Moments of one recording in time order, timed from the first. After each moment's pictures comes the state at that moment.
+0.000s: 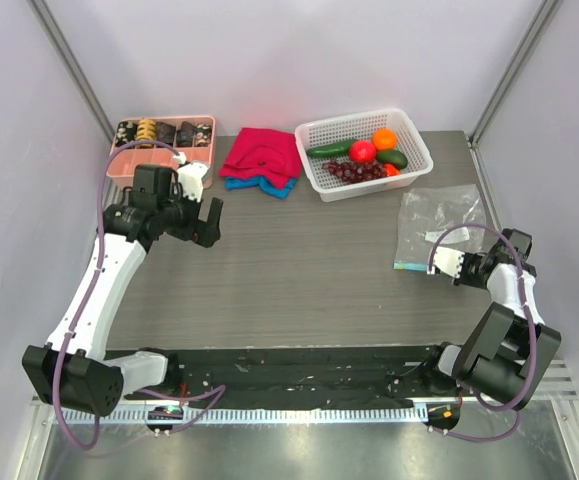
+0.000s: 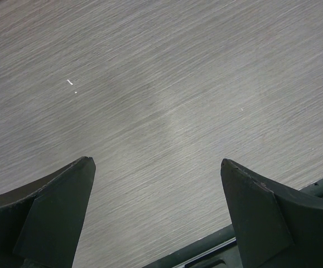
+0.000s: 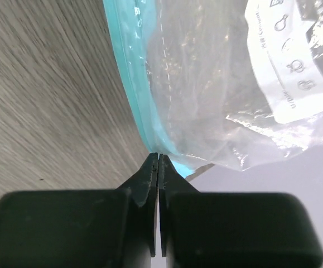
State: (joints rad) left arm -0.20 1.21 1.25 -0.86 0.21 0.16; right arm -0.55 1.23 0.65 -0.53 -0.33 -1.83
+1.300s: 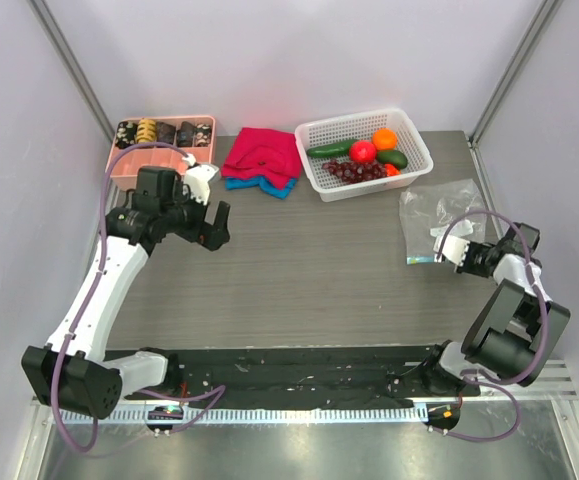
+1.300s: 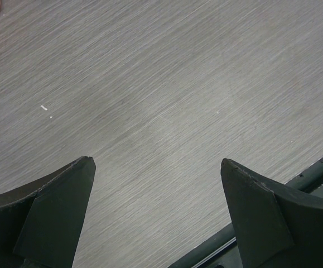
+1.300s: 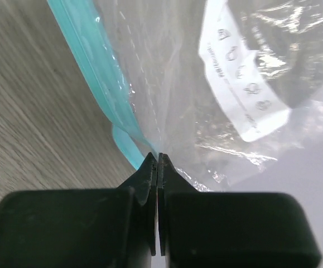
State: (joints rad) left arm -0.22 1.20 1.22 -0.81 0.32 0.19; right arm -0.59 1.38 0.69 -0.36 -0.52 -1.82
